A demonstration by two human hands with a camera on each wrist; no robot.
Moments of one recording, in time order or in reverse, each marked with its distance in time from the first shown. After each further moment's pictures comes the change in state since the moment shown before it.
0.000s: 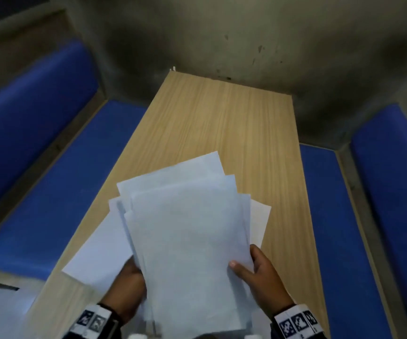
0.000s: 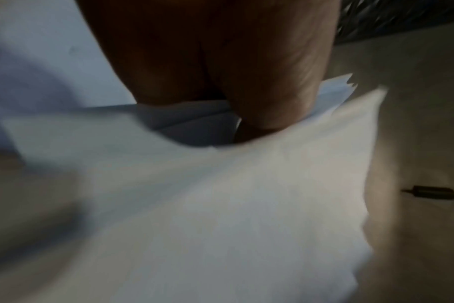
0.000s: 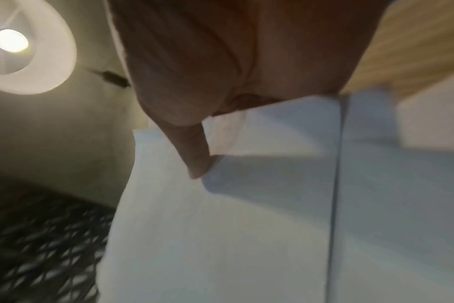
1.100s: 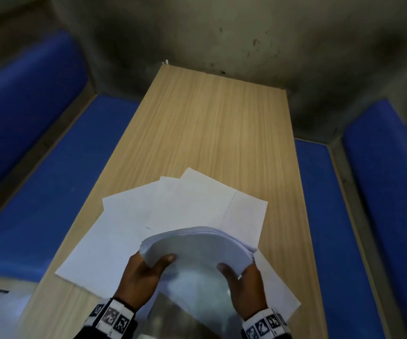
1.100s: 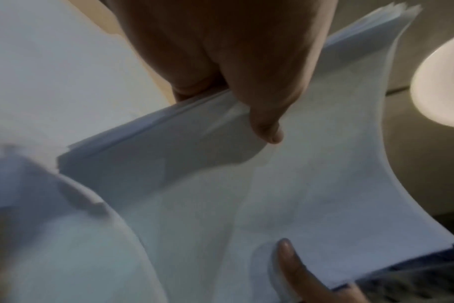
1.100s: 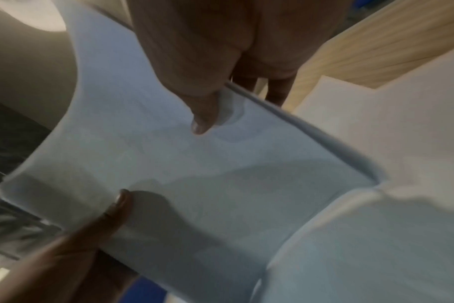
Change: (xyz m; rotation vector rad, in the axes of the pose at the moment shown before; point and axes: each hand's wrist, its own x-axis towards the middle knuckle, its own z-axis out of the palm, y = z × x) left_hand 0.031 -0.021 0.008 0.273 -0.080 0.380; right_hand 0.005 0.040 0.044 -0.117 0.336 -0.180
